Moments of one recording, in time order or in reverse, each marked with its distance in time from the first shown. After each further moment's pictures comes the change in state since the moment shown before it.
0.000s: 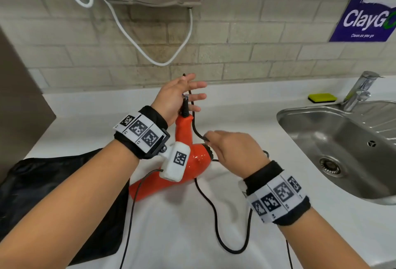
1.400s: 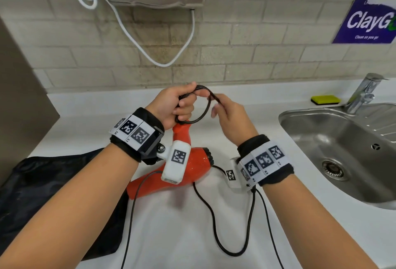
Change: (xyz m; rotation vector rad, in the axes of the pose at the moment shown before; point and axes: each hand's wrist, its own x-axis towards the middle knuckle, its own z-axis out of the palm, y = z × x) left_hand -0.001 0.007 -0.011 -0.027 -0.262 -0.182; right_hand 0.051 0.024 -0.003 0.634 0.308 0.271
